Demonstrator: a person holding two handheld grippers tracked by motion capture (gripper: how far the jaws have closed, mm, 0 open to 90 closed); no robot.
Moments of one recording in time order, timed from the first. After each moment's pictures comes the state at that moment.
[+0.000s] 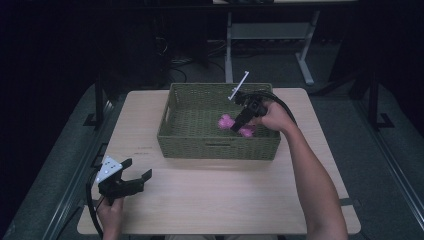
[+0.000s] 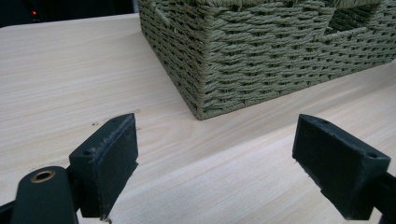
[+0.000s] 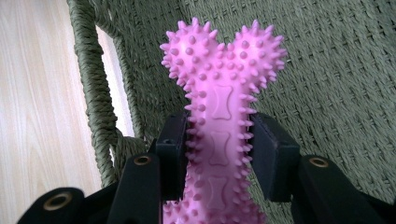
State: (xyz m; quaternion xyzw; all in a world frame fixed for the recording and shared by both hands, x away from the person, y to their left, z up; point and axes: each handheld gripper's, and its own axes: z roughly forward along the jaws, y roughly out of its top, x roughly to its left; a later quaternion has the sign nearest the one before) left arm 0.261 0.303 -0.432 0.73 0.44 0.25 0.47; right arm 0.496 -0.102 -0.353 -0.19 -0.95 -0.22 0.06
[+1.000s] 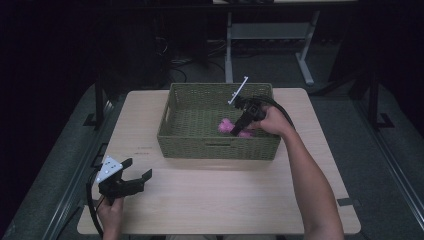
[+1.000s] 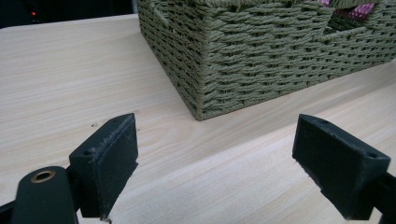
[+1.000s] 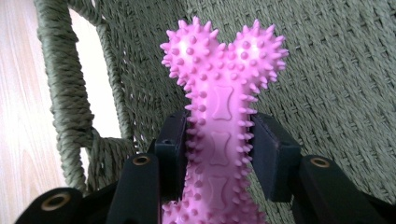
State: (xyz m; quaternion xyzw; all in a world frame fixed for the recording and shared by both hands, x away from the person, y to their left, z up) left arm 0.262 0.302 -0.432 0.73 0.44 0.25 0.46; right arm 0.499 -0.102 -0.374 -0.21 -0.95 -0.22 0.07
